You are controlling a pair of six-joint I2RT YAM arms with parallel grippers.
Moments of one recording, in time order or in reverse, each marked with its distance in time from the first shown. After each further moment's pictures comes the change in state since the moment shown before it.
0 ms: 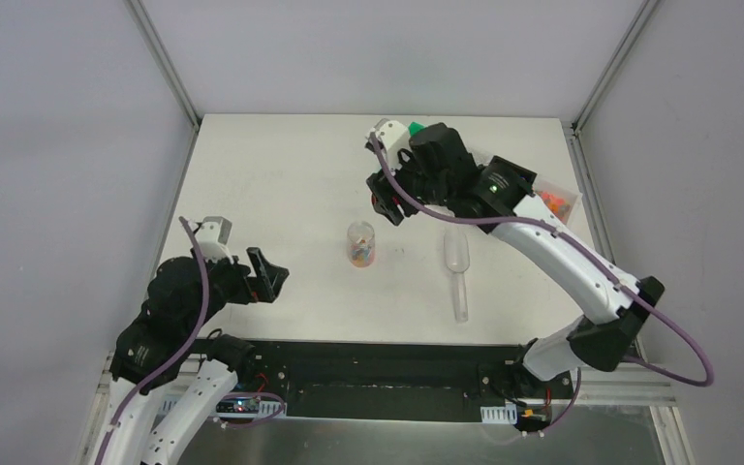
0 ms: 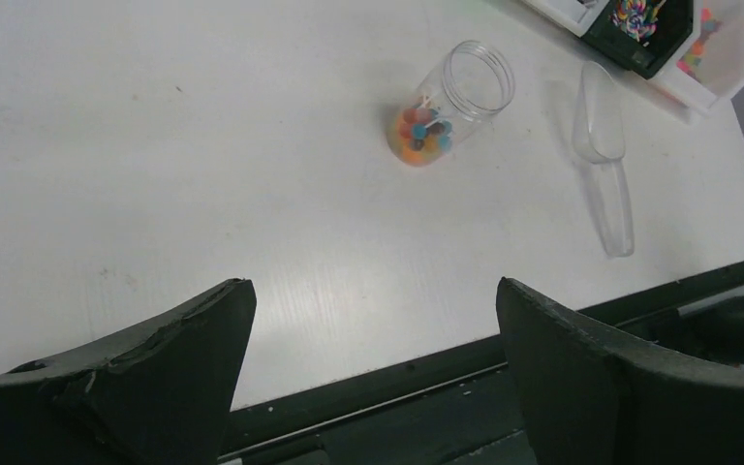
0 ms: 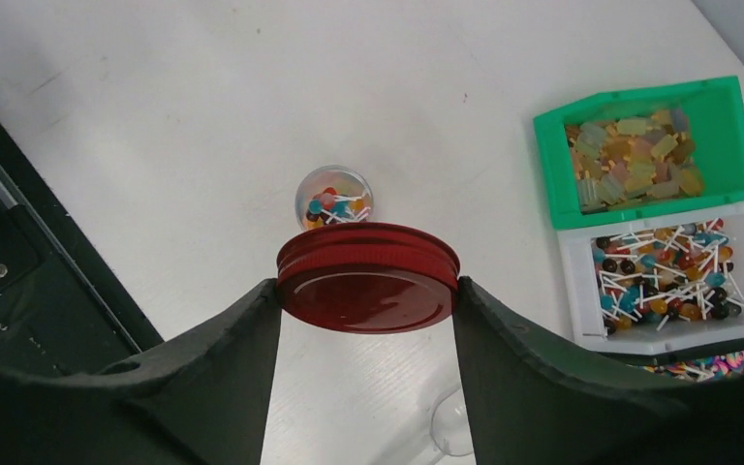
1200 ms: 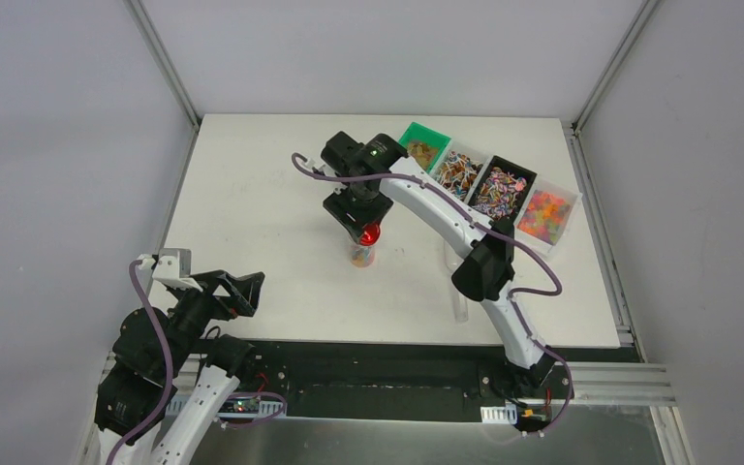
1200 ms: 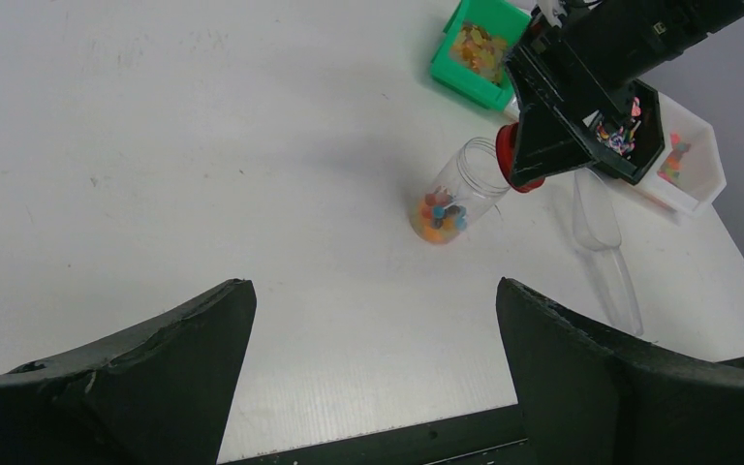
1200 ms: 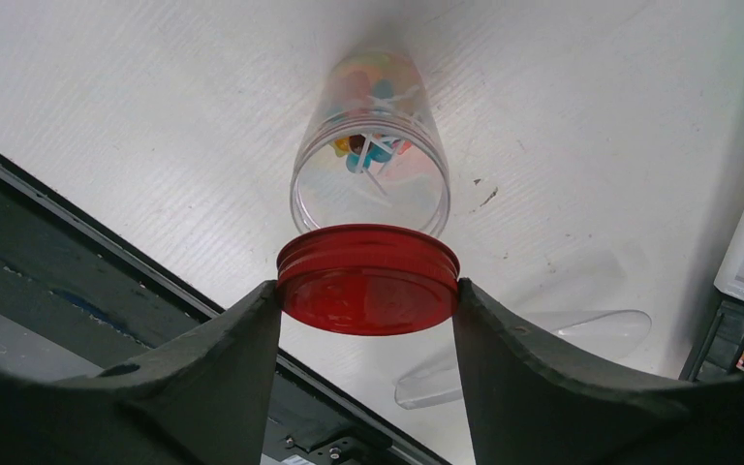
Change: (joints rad) left arm 0.000 -0.330 -0.052 0.004 -0.169 0.040; right arm 0.034 0.830 0.819 -0.733 0.027 0.115
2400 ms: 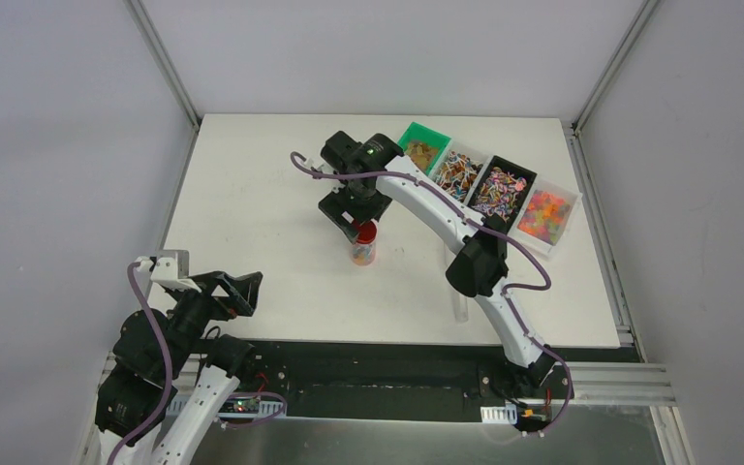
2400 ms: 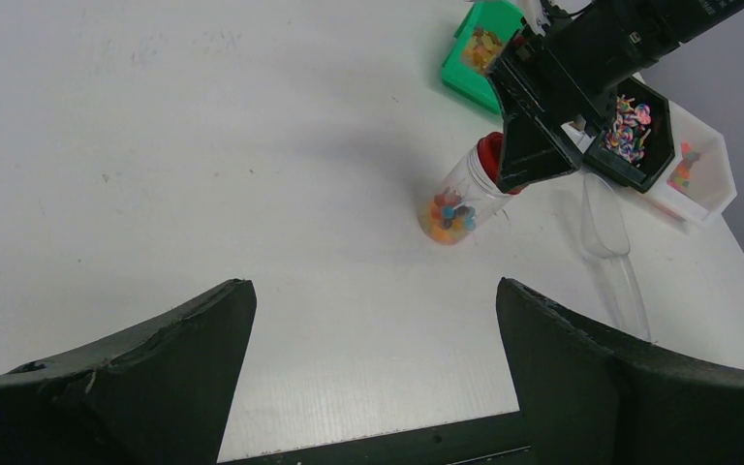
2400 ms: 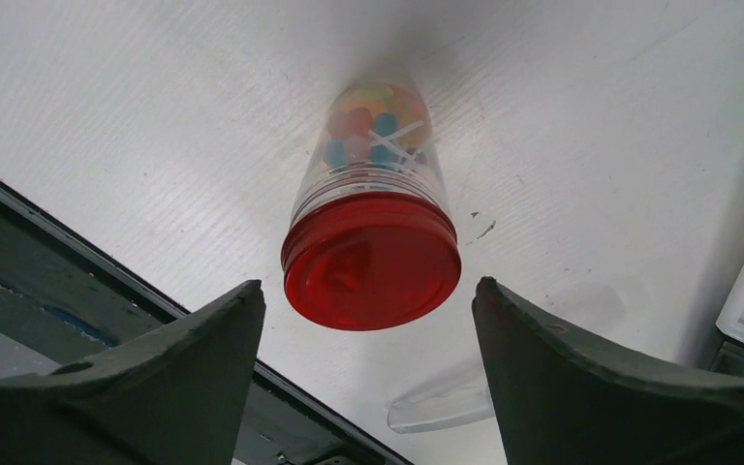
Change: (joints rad) left arm 0.000 -0.012 -0.007 -0.005 -0.026 -0.005; right arm -0.018 0.076 0.046 0.021 -0.033 -0.029
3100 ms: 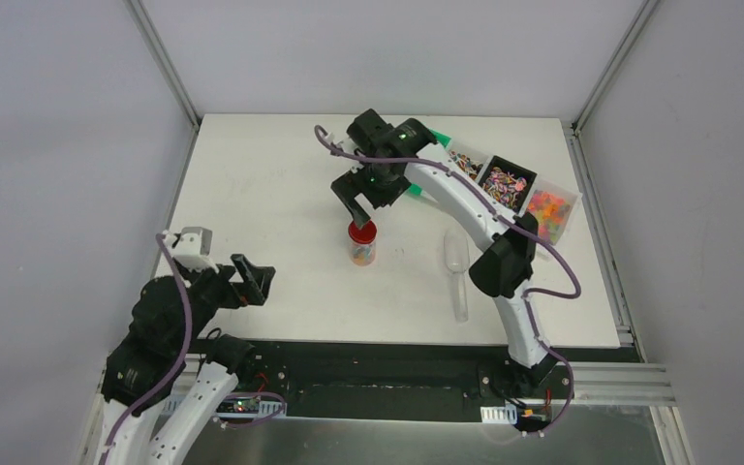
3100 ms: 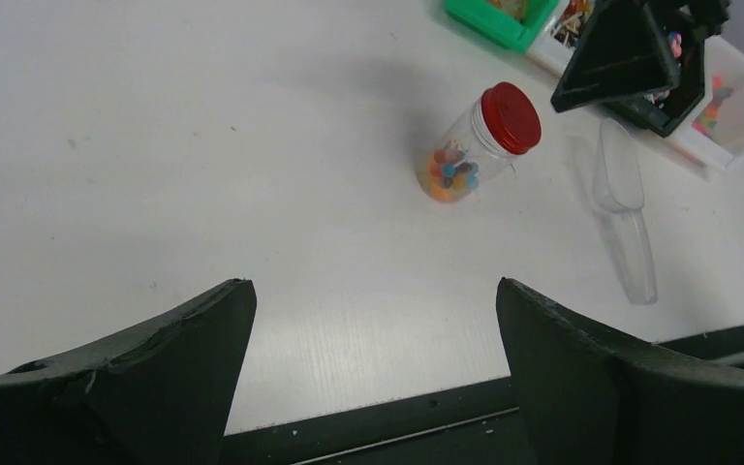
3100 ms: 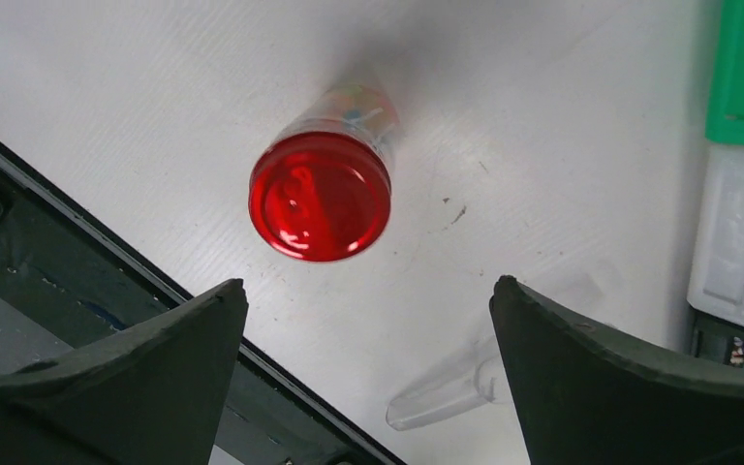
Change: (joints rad) left arm 0.000 0.128 0.013 -0.004 0.037 -0.001; right arm -0.074 -0.112 -0.080 0.067 -0.072 -0.006
